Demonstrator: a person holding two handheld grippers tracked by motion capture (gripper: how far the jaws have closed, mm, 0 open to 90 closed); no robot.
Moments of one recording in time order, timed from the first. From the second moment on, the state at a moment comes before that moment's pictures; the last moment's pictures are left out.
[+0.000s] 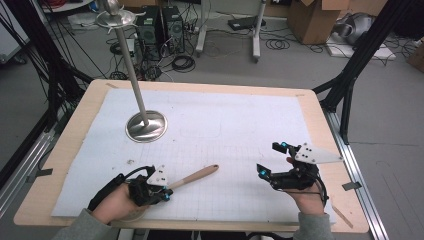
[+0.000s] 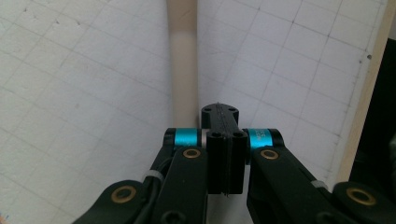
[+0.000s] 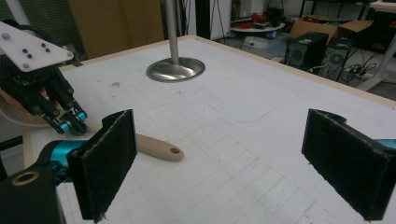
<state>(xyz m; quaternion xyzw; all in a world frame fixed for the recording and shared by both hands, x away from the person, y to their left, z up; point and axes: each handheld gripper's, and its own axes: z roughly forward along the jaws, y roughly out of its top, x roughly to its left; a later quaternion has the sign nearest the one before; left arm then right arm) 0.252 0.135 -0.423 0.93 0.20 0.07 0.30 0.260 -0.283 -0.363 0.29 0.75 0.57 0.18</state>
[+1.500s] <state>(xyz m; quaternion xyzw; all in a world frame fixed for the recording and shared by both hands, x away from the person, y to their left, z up) 0.280 0.179 -0.411 0.90 0.24 0.11 0.35 0.262 -0.281 -0.366 0.29 0.76 0.56 0.18</state>
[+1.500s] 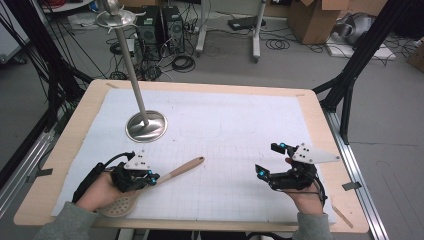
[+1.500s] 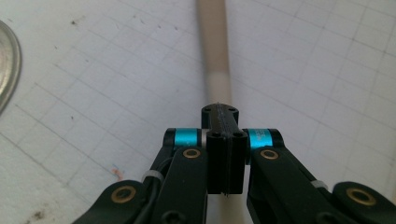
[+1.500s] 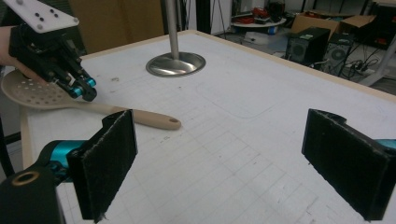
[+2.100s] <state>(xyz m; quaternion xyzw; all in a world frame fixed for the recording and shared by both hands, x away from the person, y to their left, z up) 0.293 0.155 -0.421 0.92 0.19 0.08 0.32 0.261 -0.282 -0.365 0.29 0.75 0.56 0.18</state>
